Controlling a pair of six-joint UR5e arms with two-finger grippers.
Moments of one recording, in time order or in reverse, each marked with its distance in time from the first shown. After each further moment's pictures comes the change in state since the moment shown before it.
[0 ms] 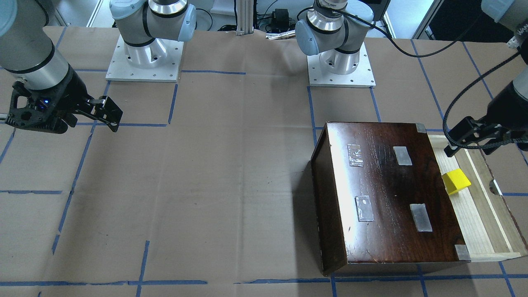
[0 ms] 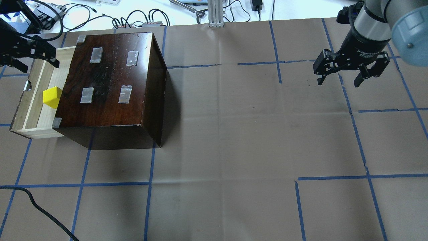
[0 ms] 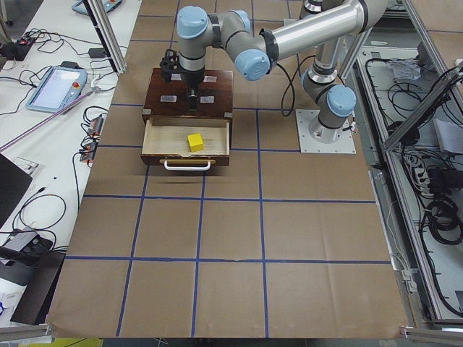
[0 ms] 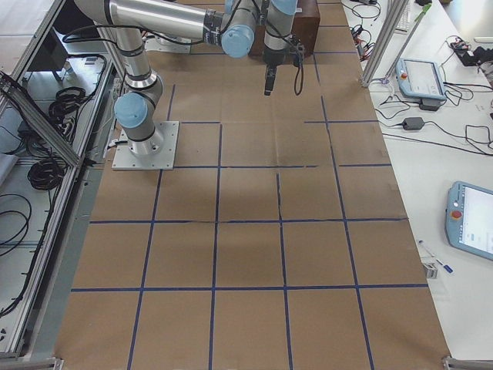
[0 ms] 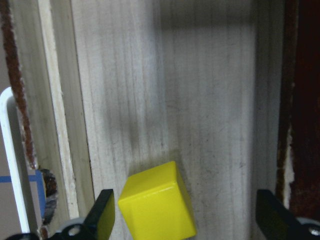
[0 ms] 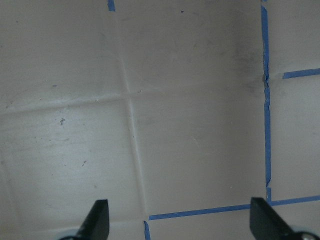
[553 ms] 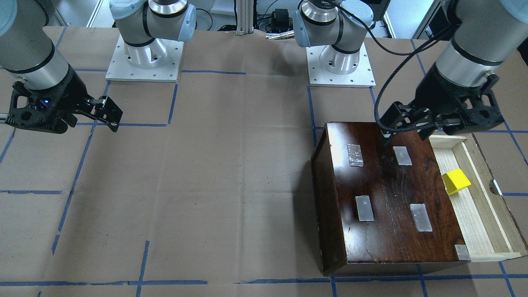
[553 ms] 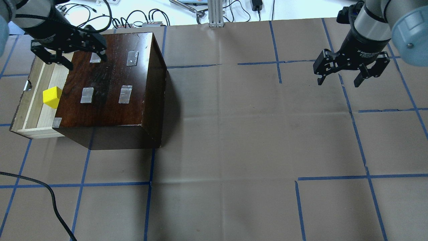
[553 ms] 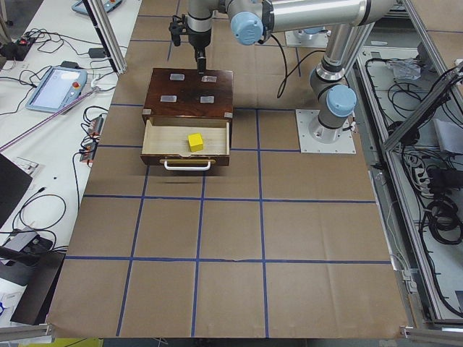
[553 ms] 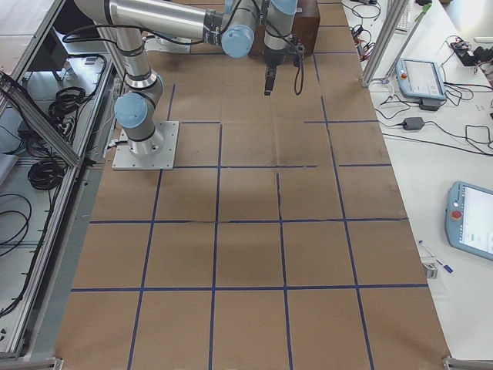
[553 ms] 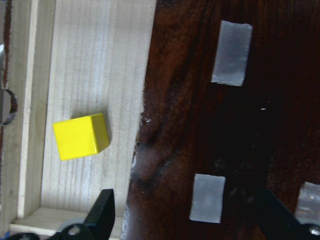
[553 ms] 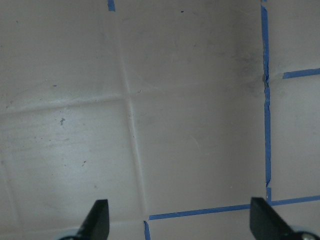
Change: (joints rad) left arm -0.245 0.042 -0.006 -0.033 0.001 -0.325; right arm 0.000 0.000 0.000 0.000 0.000 0.000
